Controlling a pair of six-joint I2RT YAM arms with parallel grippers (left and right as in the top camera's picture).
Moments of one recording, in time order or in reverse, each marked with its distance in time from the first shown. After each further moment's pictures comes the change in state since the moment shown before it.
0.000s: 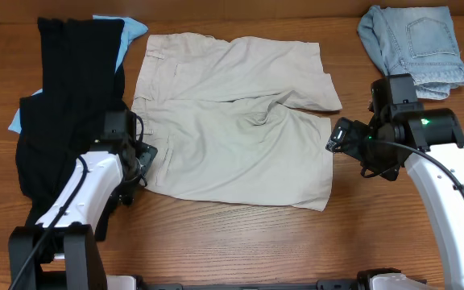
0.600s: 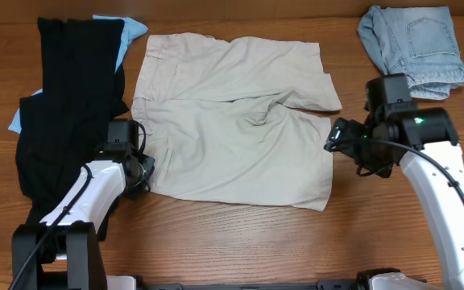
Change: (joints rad) left arm 0.000 -0.002 -0.090 0.122 0.031 -0.005; right arm 0.034 0.011 -0.026 0.043 0.000 0.014
